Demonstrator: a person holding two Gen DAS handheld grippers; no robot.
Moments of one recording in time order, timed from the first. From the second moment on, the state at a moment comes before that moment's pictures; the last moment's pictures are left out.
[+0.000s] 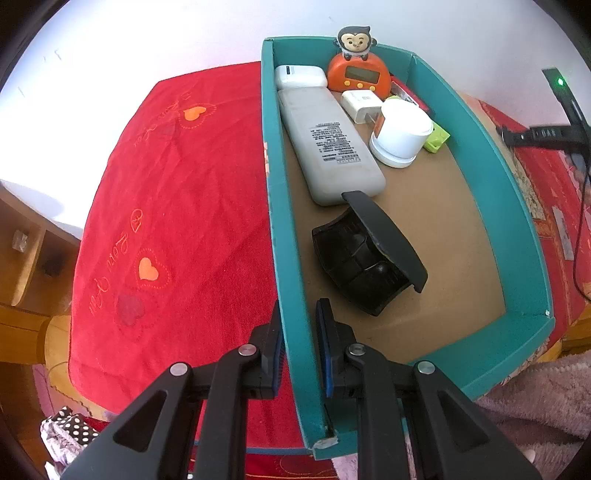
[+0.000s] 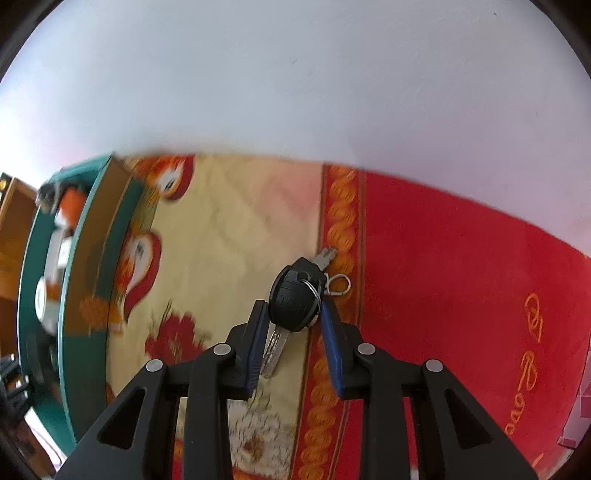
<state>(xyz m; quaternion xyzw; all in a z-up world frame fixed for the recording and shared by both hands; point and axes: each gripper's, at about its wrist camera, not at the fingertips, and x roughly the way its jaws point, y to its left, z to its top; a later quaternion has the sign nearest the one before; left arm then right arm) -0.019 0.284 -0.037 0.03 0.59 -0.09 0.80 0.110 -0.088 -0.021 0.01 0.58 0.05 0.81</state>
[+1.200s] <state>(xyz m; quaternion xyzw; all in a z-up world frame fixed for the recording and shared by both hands) -0.031 0.289 -0.033 0.04 0.57 -0.10 0.81 0.075 -0.006 -0.029 0.00 0.59 0.01 0.80</state>
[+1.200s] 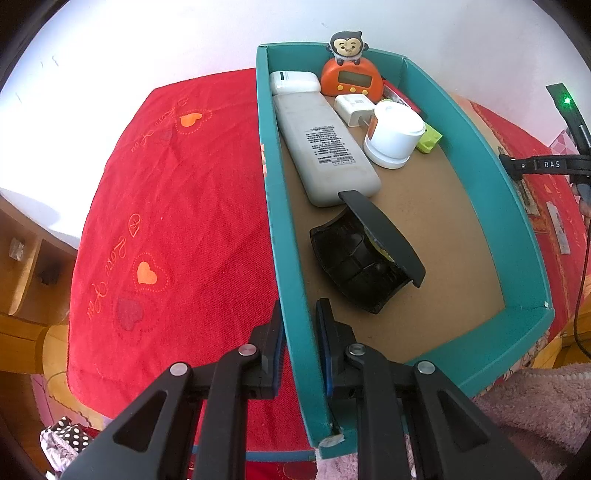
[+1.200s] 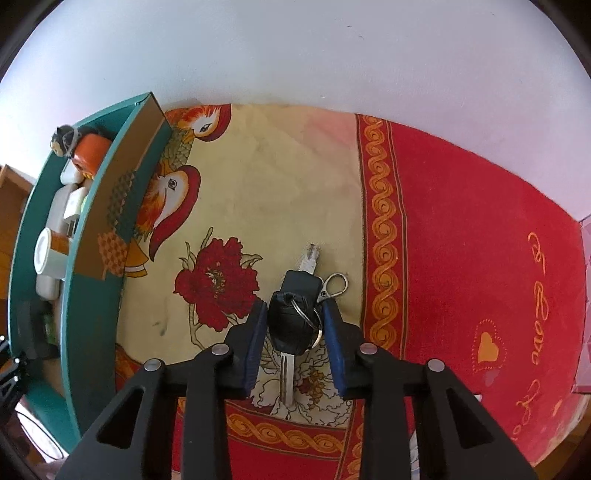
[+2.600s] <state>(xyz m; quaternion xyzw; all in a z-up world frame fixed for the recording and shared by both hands) -0.032 0.287 -0.032 0.04 0.57 -0.11 0.81 -0.008 0.038 0.077 0.00 0.50 0.14 0.85</state>
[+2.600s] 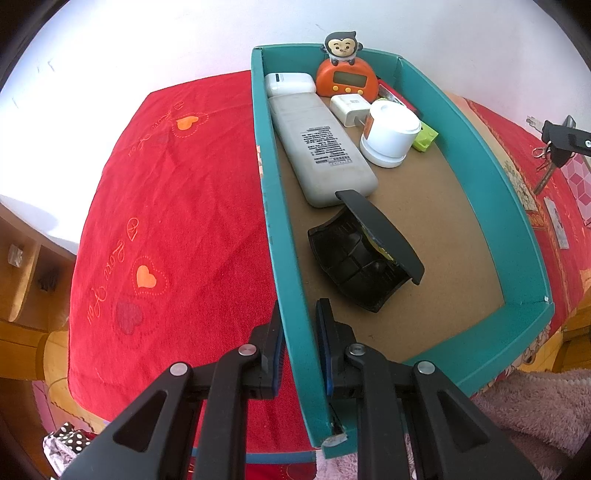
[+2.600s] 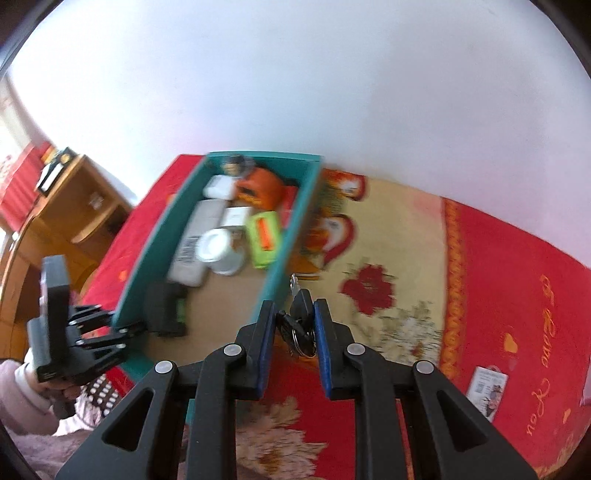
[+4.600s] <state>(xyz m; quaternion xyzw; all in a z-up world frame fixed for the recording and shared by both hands) -0.035 0.288 -0.032 0.05 0.57 -0.12 0.81 0.014 0.153 -0.016 -0.01 0.65 0.28 0.70</state>
